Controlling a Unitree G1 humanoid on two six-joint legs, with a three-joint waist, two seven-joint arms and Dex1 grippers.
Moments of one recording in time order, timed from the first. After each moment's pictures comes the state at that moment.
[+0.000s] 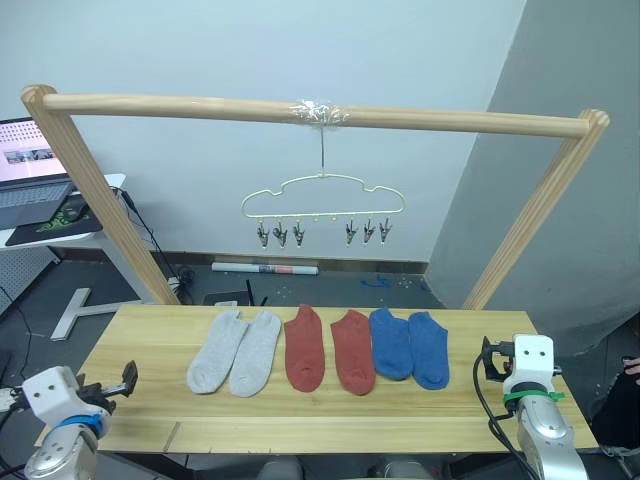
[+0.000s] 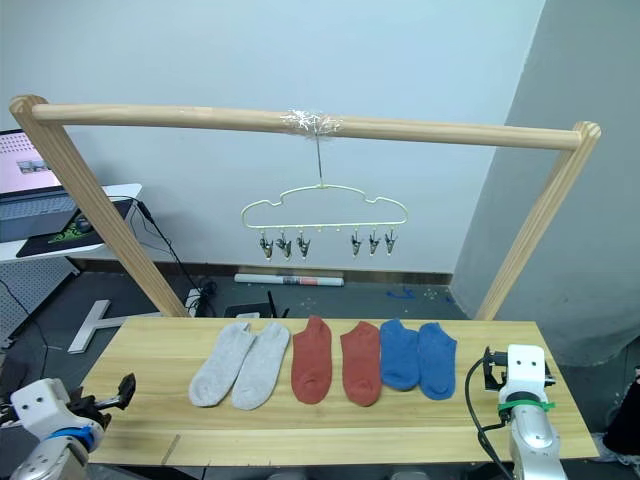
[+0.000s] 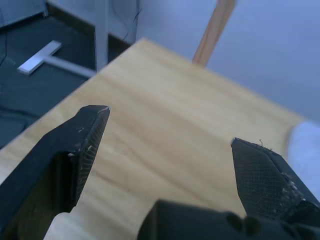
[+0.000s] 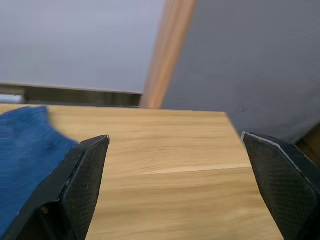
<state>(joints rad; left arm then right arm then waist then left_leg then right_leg) 0.21 0.49 0.53 0.35 -0.39 0.02 -0.35 0.21 -0.21 -0.21 0.06 0.02 0.05 0.08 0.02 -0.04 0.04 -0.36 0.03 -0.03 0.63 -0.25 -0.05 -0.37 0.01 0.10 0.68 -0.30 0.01</state>
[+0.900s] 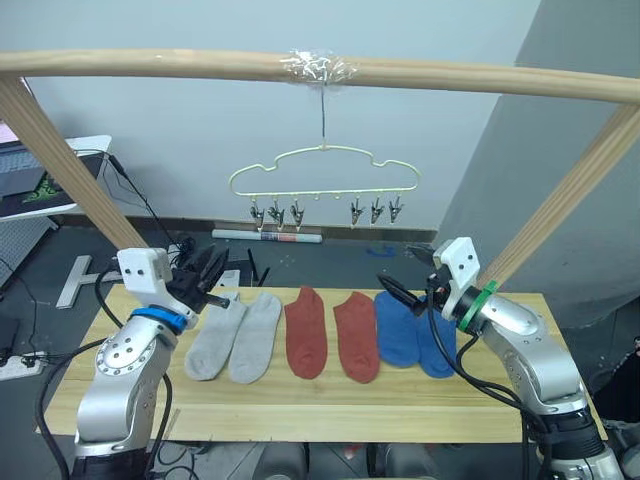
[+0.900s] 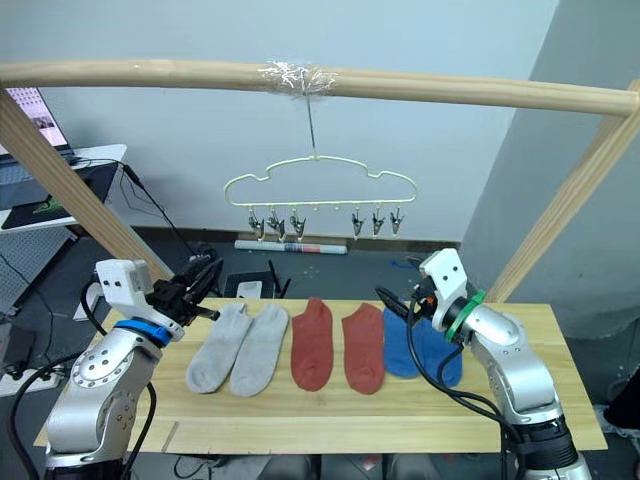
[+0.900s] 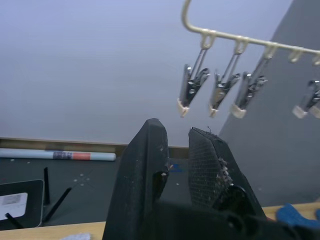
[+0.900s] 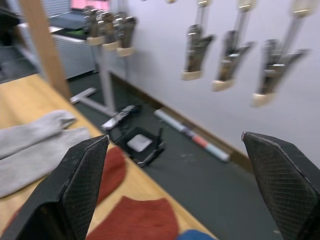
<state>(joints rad) -0.05 0.43 0.24 -0.25 -0.36 0.29 -0.34 -0.25 -0.38 0.09 -0.31 0.30 0.46 0.62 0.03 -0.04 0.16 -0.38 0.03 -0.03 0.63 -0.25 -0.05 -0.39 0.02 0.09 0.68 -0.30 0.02</state>
